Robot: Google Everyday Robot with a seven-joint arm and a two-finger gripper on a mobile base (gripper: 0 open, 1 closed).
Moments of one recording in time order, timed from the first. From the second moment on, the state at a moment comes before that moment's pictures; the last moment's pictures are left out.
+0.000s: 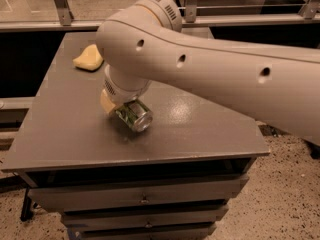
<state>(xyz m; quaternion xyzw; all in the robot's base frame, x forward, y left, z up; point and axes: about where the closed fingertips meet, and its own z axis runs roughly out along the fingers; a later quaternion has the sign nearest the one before) 0.536 0.098 0.849 -0.34 0.91 0.07 0.25</state>
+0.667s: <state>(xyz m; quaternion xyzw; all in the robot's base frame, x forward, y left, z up) 0.548 0.096 0.871 -0.34 0.86 0.16 0.34</state>
